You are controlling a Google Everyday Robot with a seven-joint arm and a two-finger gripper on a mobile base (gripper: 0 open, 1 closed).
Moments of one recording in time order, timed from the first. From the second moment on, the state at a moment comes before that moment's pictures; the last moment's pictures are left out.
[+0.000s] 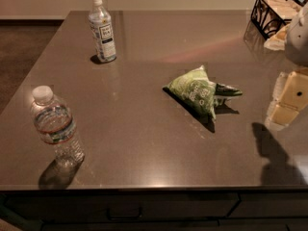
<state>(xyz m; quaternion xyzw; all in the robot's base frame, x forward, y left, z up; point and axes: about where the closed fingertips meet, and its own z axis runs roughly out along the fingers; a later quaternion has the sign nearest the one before) 0.438 -0.216 0.979 -0.60 0.78 -0.04 0.16</state>
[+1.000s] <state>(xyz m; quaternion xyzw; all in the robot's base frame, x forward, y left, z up) 0.492 -0.205 0.957 -0.56 0.81 -0.01 0.17</state>
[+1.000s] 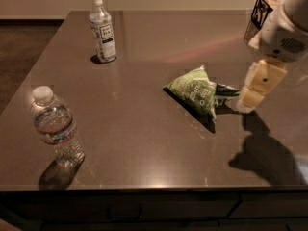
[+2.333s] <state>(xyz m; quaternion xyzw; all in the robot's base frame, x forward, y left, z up) 0.599 -0.202 0.859 -0.46 0.87 0.00 0.16</state>
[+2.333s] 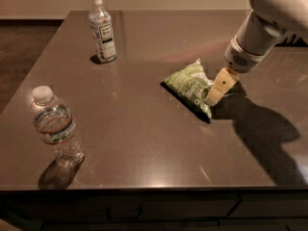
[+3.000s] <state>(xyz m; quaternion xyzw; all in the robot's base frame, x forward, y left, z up) 0.608 -0.197 0.846 -0.47 0.87 0.01 0.15</state>
